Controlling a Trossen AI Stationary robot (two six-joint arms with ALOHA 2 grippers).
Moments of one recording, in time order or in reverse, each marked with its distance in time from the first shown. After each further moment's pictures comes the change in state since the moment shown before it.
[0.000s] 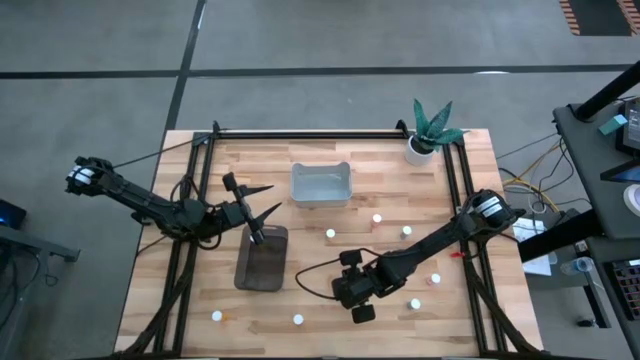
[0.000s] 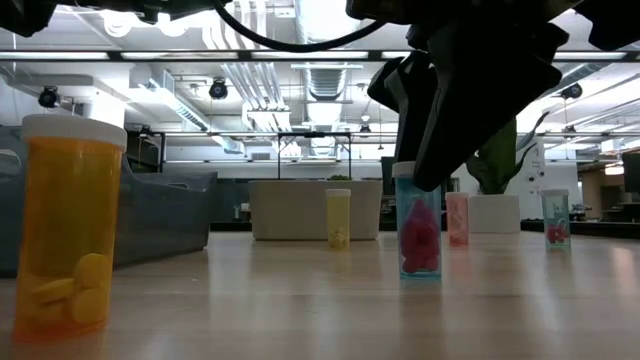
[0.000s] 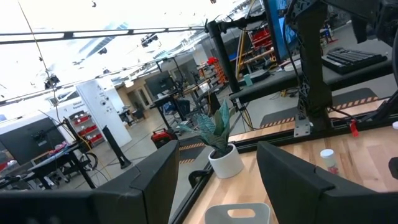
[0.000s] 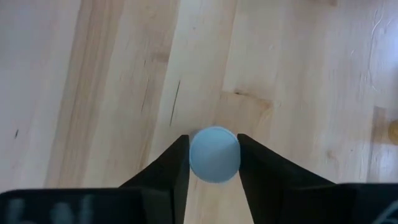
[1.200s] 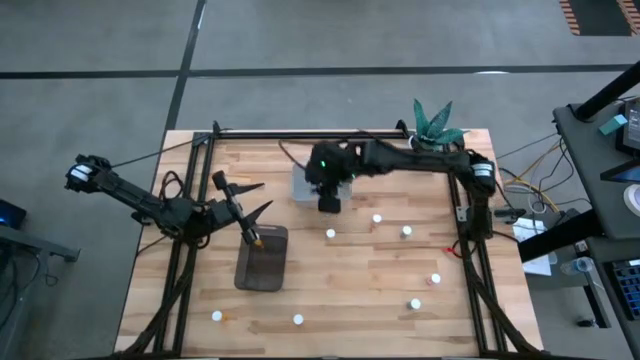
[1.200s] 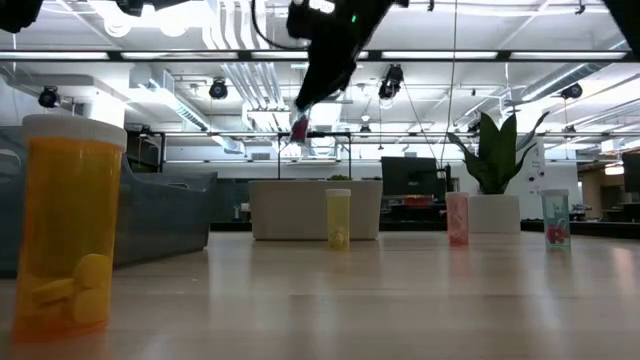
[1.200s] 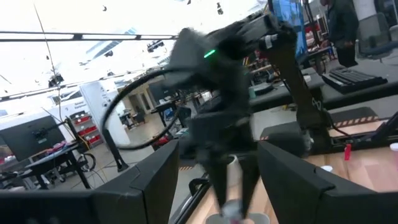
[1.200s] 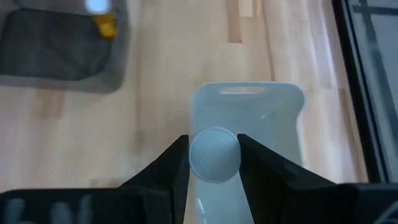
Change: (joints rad) left arm -0.057 -0.099 -0.015 -0.011 -0.051 0.000; right arm -0.643 -0.014 0.422 -0.237 -0.172 -0.428
